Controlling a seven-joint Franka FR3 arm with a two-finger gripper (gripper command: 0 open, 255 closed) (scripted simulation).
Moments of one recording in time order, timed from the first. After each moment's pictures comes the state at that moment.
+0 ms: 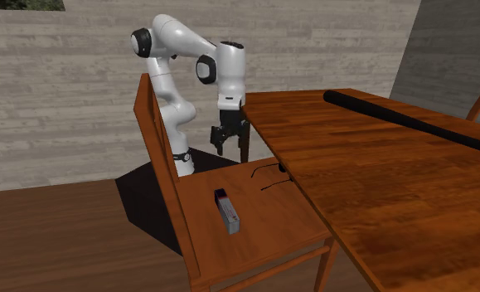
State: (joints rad) arm -0.18 -0.30 -0.10 -2.28 -0.09 2.00 0.08
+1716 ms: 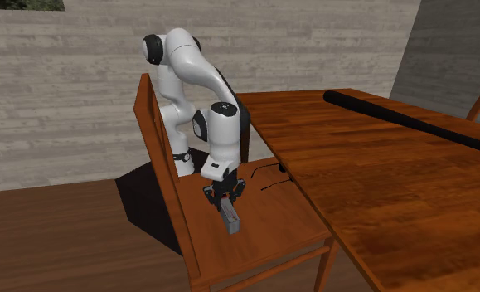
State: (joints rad) arm -0.27 0.14 -0.20 -2.17 0.02 2.27 0.15
